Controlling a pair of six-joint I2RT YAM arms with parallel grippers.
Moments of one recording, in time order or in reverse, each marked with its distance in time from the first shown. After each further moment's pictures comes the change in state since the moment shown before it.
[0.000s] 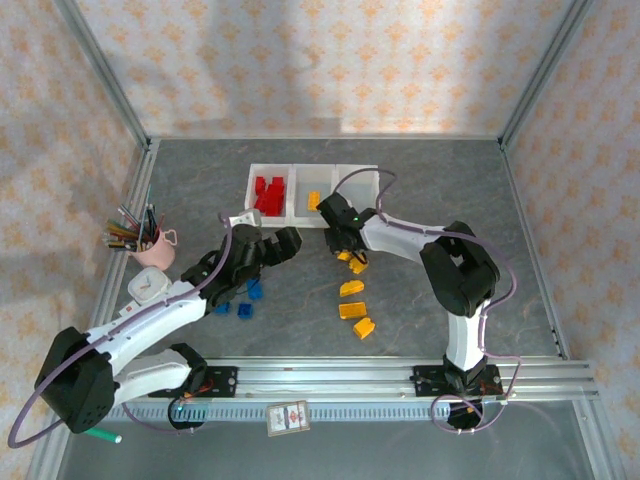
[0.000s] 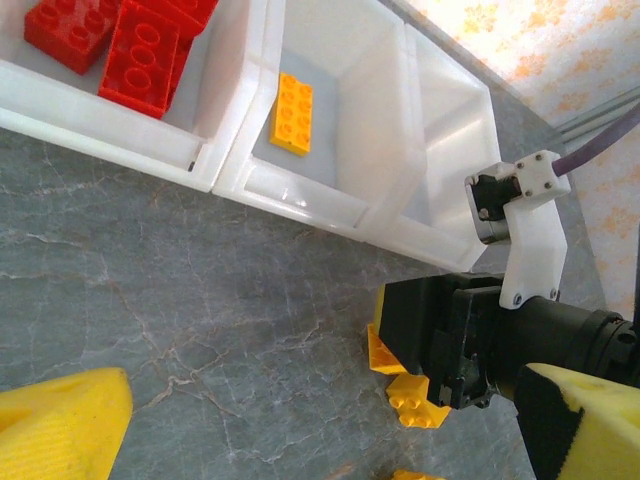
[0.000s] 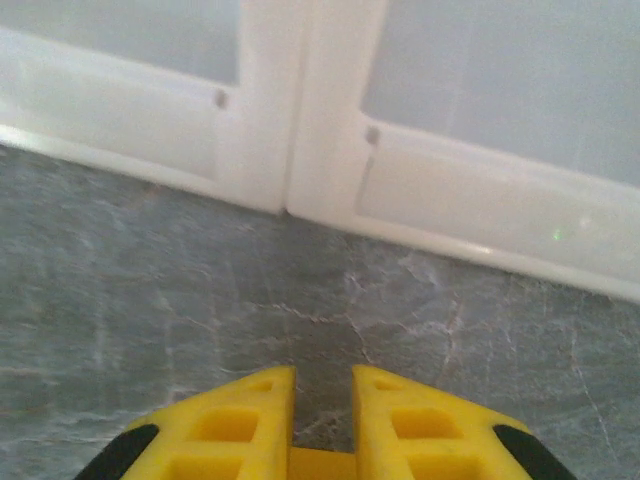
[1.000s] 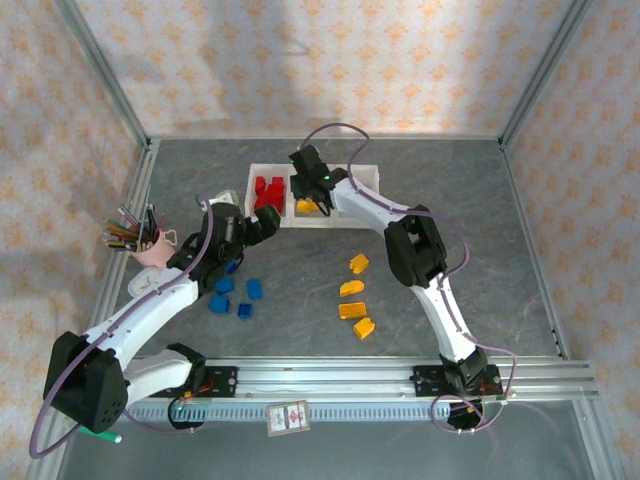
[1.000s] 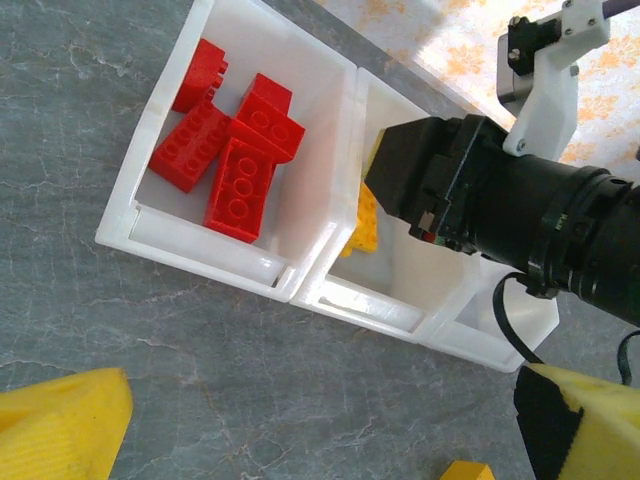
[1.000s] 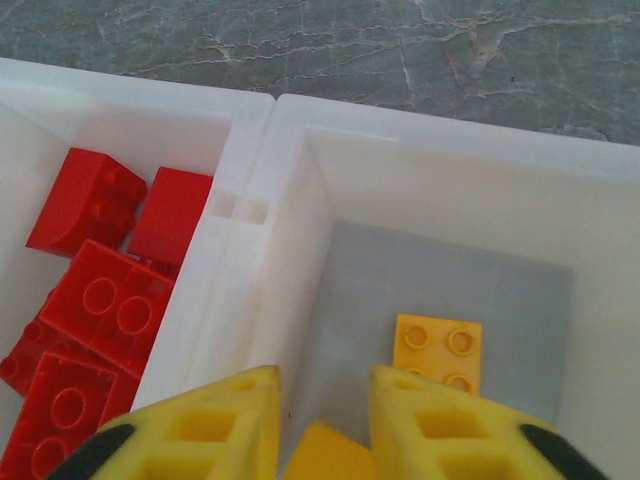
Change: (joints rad) left arm 0.206 0.032 0.096 -0.066 0.047 0.079; right arm -0.039 0.453 0.758 -0.002 -0.047 -0.023
